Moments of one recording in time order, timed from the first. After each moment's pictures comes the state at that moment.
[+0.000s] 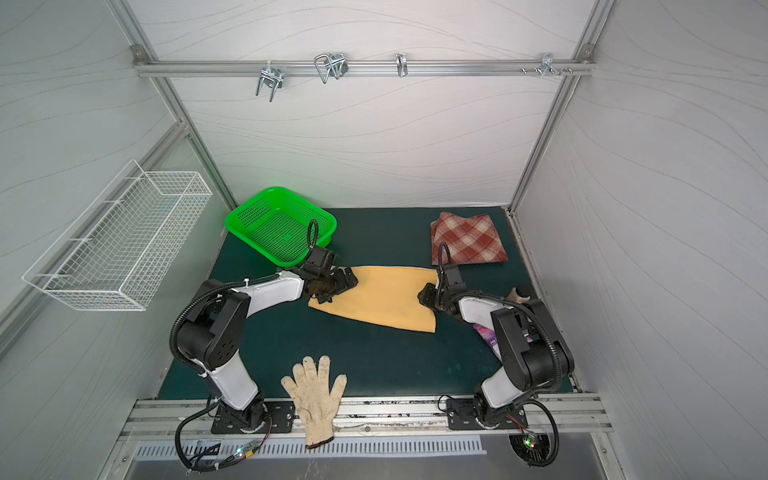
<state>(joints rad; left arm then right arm) -0.42 1.76 0.99 -0.27 0.13 -0.76 0.37 1.55 0.63 -0.02 -0.24 0.67</state>
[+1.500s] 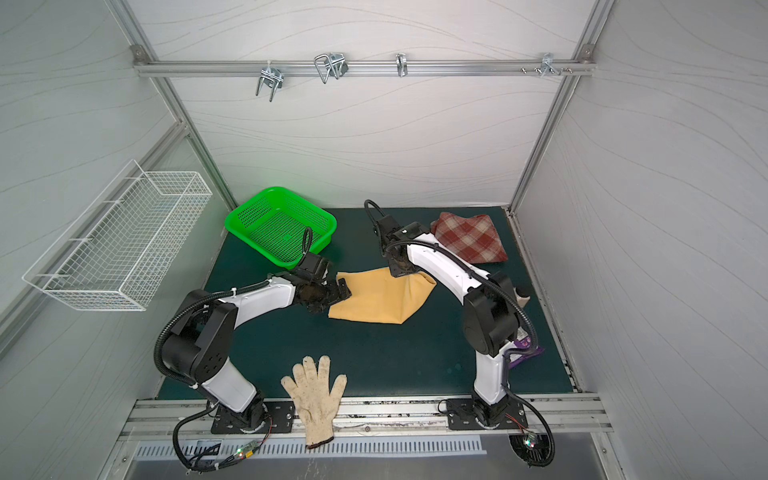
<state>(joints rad) -0.41 1.66 0.90 -0.37 0.18 -0.71 0.70 1.89 1.69 -1.10 0.33 0.36</state>
